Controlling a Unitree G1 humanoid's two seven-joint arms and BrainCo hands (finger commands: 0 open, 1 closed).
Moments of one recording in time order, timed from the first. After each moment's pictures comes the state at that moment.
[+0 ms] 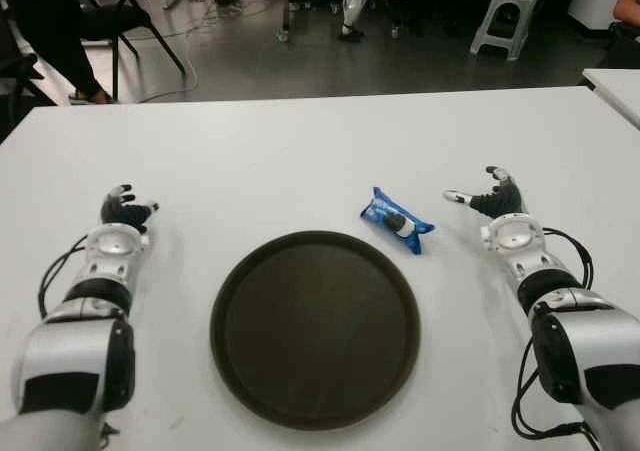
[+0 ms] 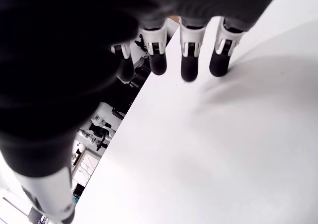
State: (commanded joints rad) left arm -0.74 0.36 0.13 1.34 0.14 -0.04 0.19; right arm -0.79 -0.24 -0.03 1.35 -0.26 -0.12 -0.26
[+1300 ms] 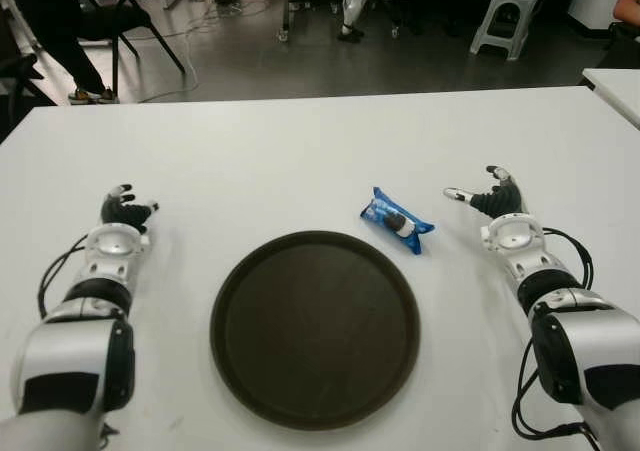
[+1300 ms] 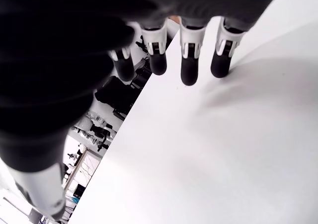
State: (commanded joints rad) left arm -0.74 0.36 0.12 1.34 0.15 -0.04 0.20; right arm -0.78 -0.24 -0.03 1.35 -0.25 -0.13 -0.25
